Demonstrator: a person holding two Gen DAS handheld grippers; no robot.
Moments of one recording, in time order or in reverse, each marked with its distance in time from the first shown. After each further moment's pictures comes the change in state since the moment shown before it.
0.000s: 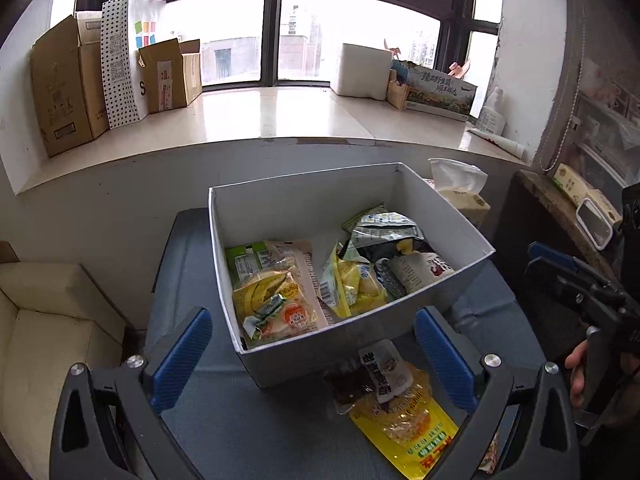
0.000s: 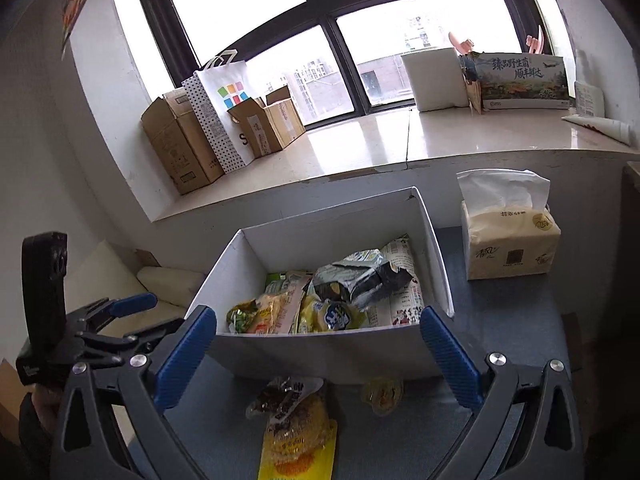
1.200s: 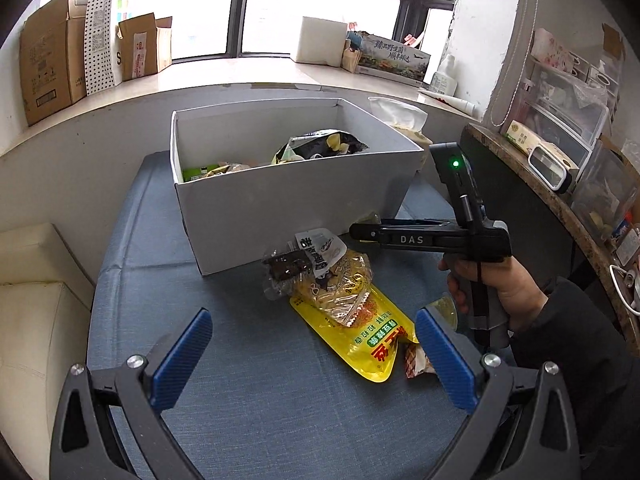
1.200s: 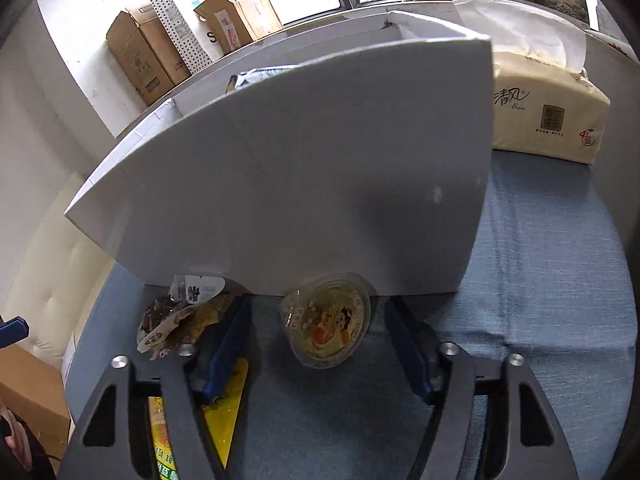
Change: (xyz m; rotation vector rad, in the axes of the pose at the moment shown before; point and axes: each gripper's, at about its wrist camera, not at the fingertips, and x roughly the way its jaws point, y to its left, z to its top) left arm -0.029 -0.031 -0.102 0.023 0.073 -0.113; right arm 0.120 -0.062 -0.076 -0.005 0.306 -0.020
